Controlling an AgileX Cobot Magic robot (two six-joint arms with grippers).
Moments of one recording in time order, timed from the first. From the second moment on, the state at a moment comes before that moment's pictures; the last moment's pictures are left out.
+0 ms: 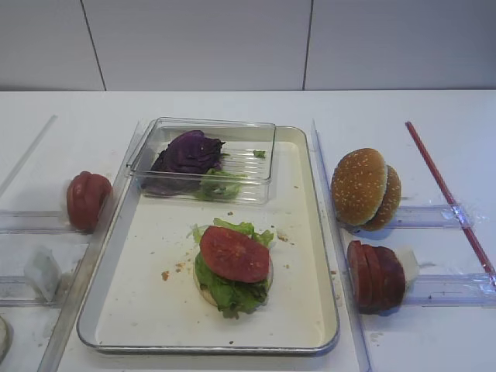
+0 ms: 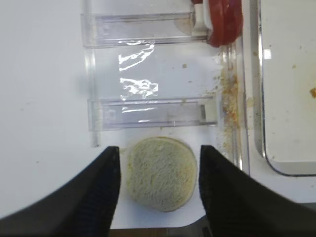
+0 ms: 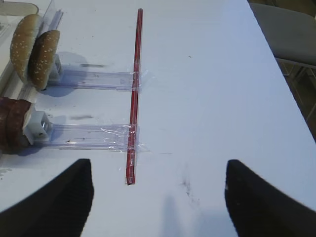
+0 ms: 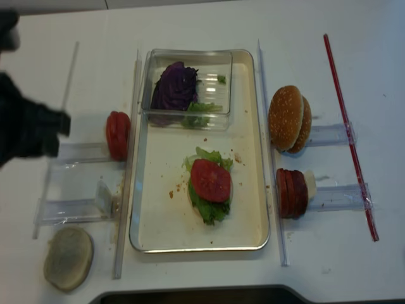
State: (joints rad) left arm -0.10 1.09 -1.04 0.05 1.24 -0.11; right arm 0.01 -0.02 -0.47 0.00 1.10 -0.03
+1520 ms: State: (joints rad) left arm -0.10 -0.02 -0.50 -0.03 1.21 0.09; right arm 0.01 -0.02 -0.47 0.00 1.10 -0.03
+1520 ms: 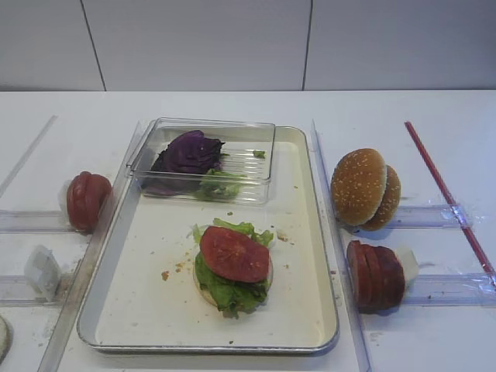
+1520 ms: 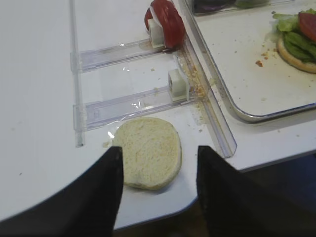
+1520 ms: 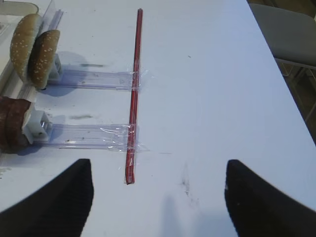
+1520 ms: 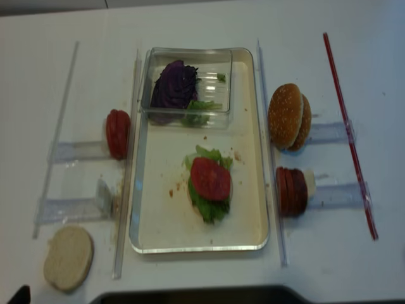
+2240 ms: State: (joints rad) left arm -0.10 -0.02 -0.49 -0.05 1.18 0.10; right arm 0.01 -0.02 -0.47 0.00 1.10 -0.03
